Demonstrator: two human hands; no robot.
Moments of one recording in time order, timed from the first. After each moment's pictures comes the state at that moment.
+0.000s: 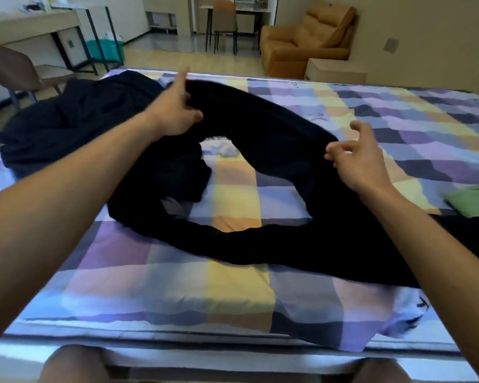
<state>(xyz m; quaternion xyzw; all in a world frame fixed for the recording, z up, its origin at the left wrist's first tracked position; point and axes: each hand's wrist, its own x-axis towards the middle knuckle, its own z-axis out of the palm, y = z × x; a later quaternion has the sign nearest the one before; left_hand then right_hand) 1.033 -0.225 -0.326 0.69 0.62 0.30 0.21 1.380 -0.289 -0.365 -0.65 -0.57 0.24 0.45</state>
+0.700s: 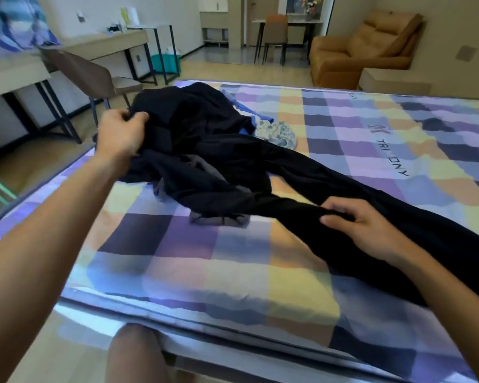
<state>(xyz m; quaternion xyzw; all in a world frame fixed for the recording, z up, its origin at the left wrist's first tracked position) 0.868 -0.322 -0.348 0.40 0.70 0.57 0.13 1.312 -0.335 -0.421 -0.36 -0.80 0.38 0.29</state>
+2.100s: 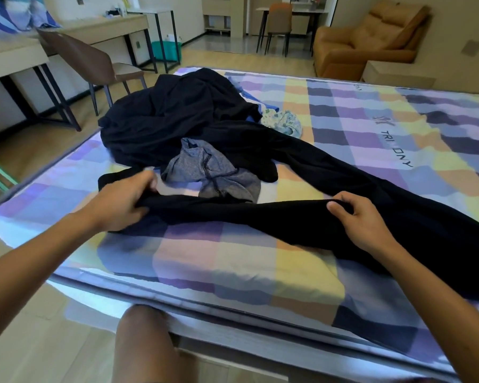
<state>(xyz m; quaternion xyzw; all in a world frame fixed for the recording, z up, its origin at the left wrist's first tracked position) 0.827 -0.418 -0.449 0.75 0.64 0.14 0.03 1.306 -0.334 -0.467 -0.51 -0.74 0.28 0.35</state>
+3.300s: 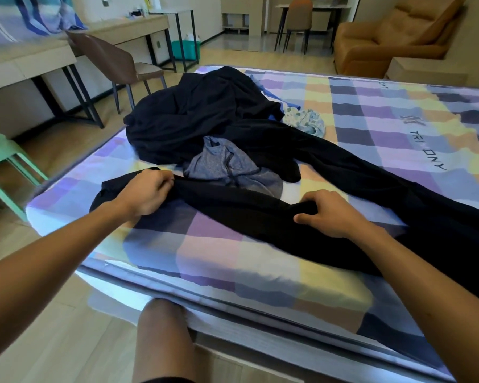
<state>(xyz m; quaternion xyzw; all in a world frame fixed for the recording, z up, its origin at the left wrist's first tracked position) 0.809 -0.394 -0.466 0.71 0.68 0.17 0.00 1.219 -0.312 -0.463 -0.48 -0.85 0.20 0.10</state>
